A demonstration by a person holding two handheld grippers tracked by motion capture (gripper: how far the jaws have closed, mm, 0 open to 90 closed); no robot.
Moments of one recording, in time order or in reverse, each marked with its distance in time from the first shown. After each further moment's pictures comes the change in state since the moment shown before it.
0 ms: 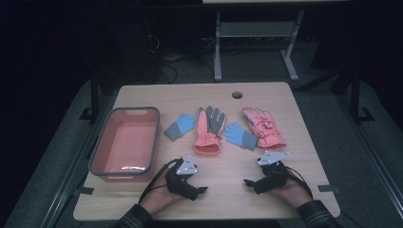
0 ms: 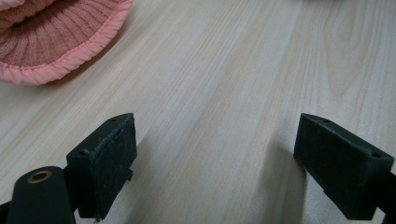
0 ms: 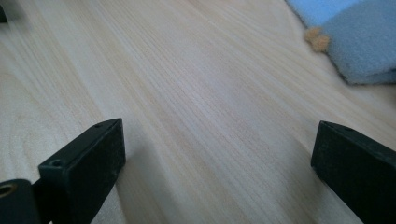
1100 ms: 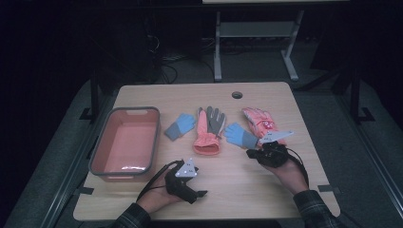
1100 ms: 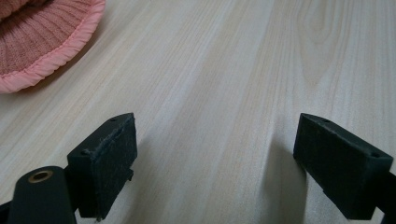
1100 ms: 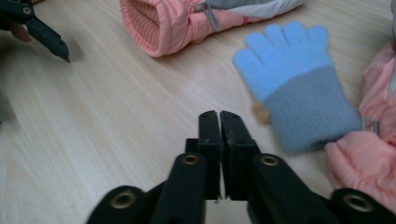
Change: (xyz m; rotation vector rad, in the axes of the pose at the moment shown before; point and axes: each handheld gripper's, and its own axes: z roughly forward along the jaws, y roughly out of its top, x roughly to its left) left arm -0.002 -0.001 -0.002 0.003 -0.063 0.060; right arm -0.029 0.050 -0.012 -0.061 0.011 0.083
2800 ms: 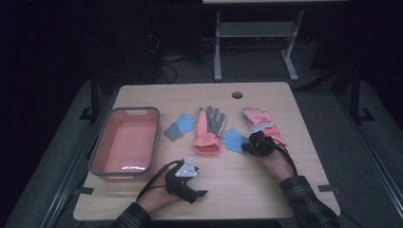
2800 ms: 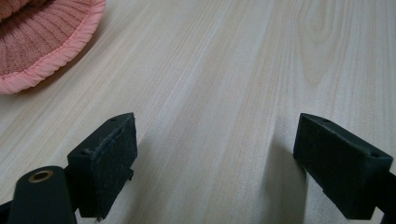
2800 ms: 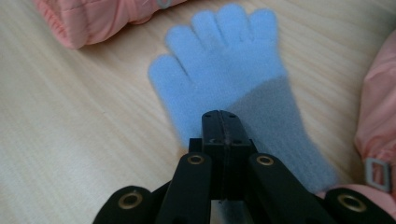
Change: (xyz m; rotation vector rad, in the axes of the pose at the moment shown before) left arm 0.001 0.000 0.000 0.004 0.004 0.005; right arm -0.016 0.019 0.050 0.155 -0.103 -0.004
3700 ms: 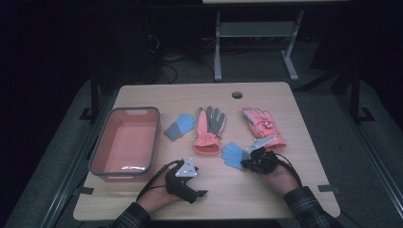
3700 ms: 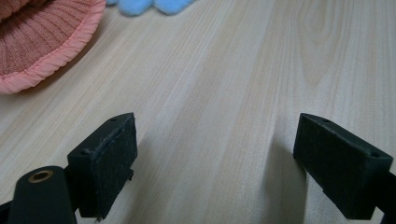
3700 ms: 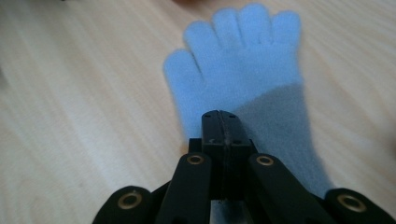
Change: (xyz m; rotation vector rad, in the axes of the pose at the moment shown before) left arm -0.001 0.000 0.000 -0.007 -0.001 -0.008; right arm 0.039 -0.029 -0.025 0.033 0.103 -0.046
